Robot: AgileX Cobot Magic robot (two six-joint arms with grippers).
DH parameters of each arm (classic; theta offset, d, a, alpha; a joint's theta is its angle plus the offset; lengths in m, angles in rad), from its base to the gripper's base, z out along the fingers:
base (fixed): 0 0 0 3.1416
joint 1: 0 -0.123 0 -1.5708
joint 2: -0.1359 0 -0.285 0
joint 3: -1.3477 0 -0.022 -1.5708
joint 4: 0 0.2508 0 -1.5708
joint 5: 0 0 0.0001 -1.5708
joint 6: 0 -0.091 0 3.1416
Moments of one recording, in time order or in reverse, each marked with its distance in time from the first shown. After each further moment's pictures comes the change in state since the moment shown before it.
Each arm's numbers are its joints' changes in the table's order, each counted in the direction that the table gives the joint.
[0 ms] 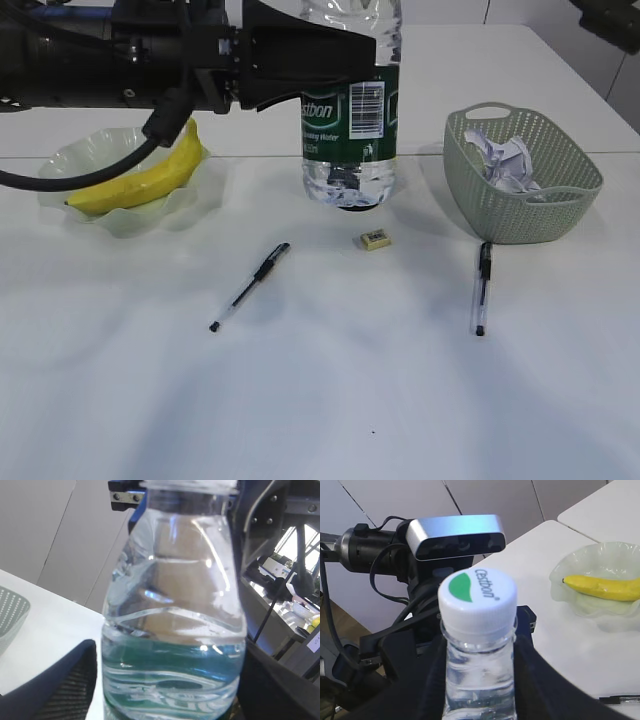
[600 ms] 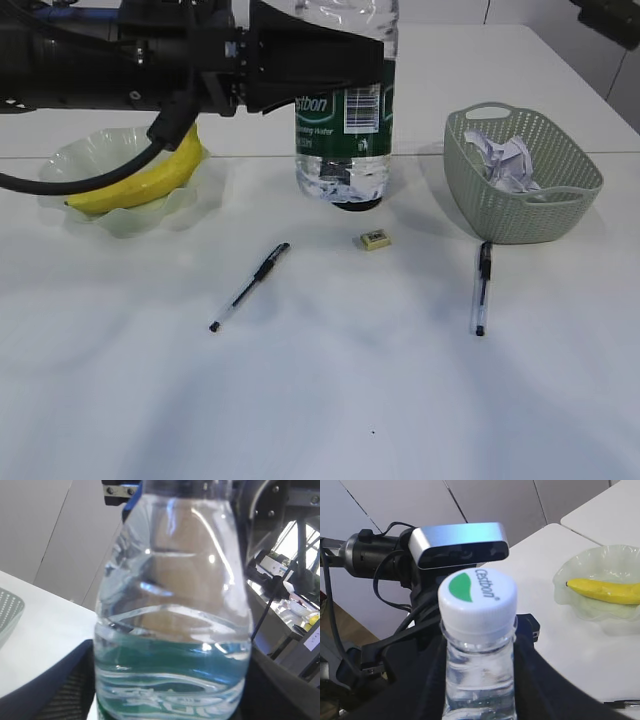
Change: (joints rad) left arm 0.016 0.000 0.000 0.000 0.000 0.000; right arm 0.000 0.000 0.000 0.020 0.004 0.000
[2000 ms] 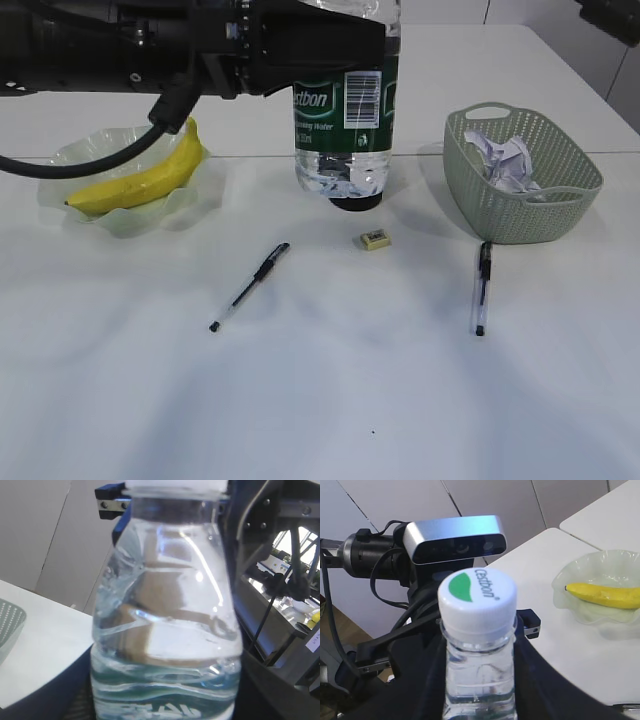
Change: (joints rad) left arm 0.000 -0.001 0.039 0.009 -0.004 0.005; right arm -0.001 0.001 0.000 0.006 -0.004 0.005
